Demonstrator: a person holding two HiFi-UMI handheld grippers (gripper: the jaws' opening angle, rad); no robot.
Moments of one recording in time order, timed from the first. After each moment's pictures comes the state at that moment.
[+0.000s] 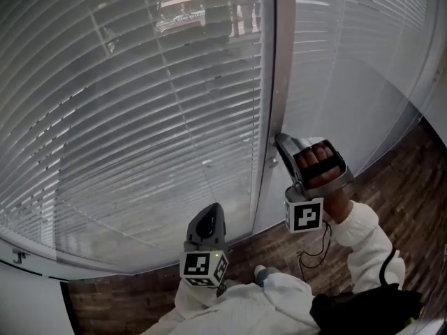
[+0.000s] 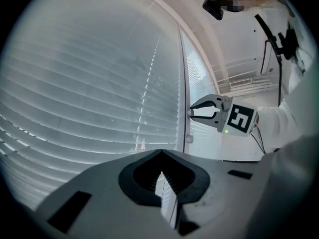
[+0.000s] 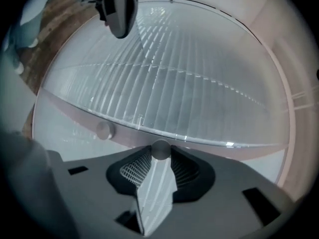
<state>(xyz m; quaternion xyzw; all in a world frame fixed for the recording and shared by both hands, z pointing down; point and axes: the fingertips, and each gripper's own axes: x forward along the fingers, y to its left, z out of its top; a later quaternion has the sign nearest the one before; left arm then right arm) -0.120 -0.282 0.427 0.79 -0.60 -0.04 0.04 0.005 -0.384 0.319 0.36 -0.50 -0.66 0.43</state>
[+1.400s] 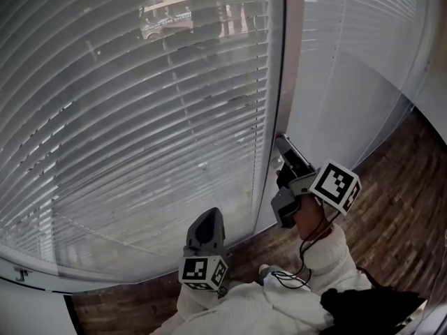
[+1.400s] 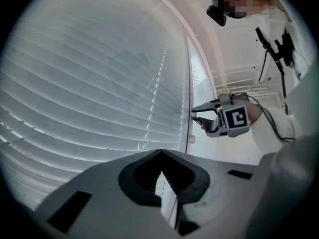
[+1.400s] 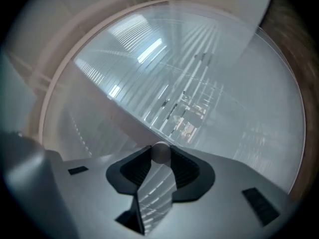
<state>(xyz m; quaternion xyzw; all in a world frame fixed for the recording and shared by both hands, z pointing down) -0.143 -0.294 0.435 0.81 -0.58 -0.06 0.06 0.019 -0.405 0.310 0.42 -0.79 0.38 -0.26</state>
